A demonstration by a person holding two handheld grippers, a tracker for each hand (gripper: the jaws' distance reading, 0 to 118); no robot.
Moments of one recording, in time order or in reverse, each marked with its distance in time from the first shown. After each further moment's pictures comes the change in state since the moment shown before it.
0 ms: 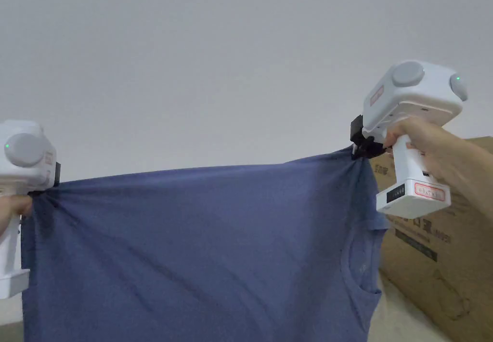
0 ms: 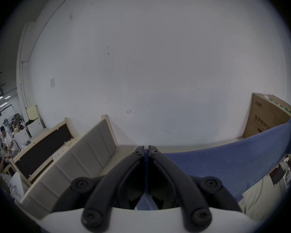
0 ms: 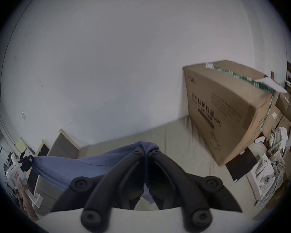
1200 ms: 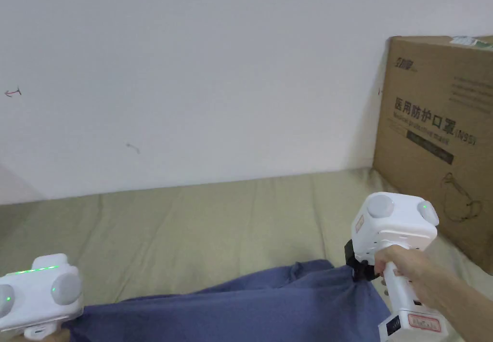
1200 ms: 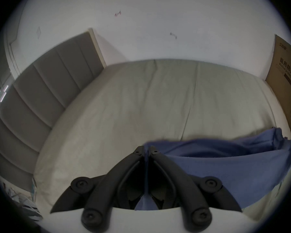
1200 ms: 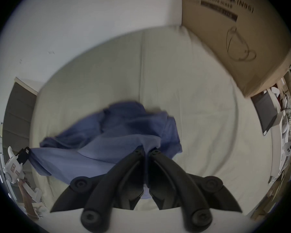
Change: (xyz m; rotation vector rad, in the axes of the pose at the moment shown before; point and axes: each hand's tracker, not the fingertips) left arm 0.063 -0.406 -0.182 -0.550 0.026 0.035; right arm 0.106 -0.328 -0.286 -0.644 -0.218 0.035
